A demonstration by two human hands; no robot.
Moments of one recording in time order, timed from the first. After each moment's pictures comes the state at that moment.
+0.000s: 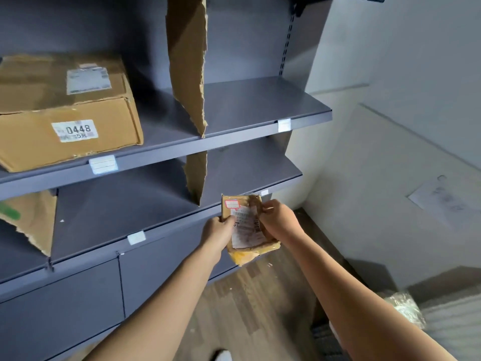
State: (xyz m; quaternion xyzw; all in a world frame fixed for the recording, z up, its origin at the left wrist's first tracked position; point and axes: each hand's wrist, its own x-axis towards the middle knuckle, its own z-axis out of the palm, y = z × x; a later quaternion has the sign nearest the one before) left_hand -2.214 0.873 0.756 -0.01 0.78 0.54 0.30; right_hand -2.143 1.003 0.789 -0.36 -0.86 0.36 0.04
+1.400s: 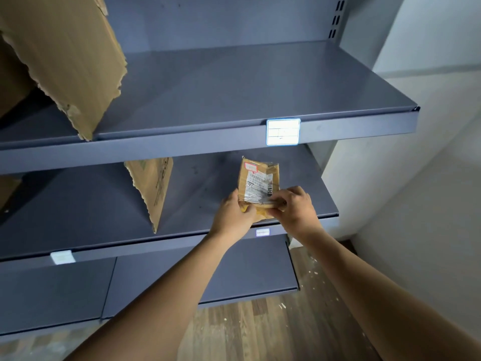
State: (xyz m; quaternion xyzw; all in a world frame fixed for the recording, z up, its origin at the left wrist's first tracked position) left_hand -2.350 1.117 0.650 0.07 0.89 0.44 0.14; right_hand -2.315 1.273 0.639 -0.14 -0.94 0.32 0.05
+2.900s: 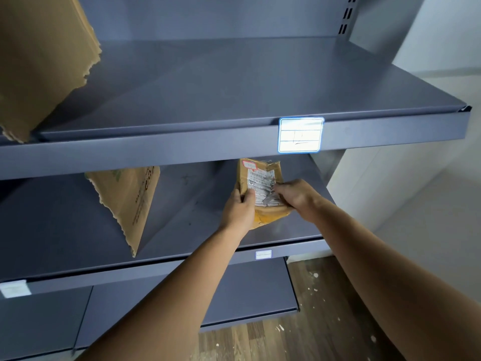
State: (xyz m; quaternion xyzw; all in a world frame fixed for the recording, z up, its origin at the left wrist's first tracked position) left_hand -2.409 1.159 0.618 -0.02 0.79 0.60 0.15; right_hand -2.416 1.314 0.615 -0.27 -0.78 0.56 -0.06
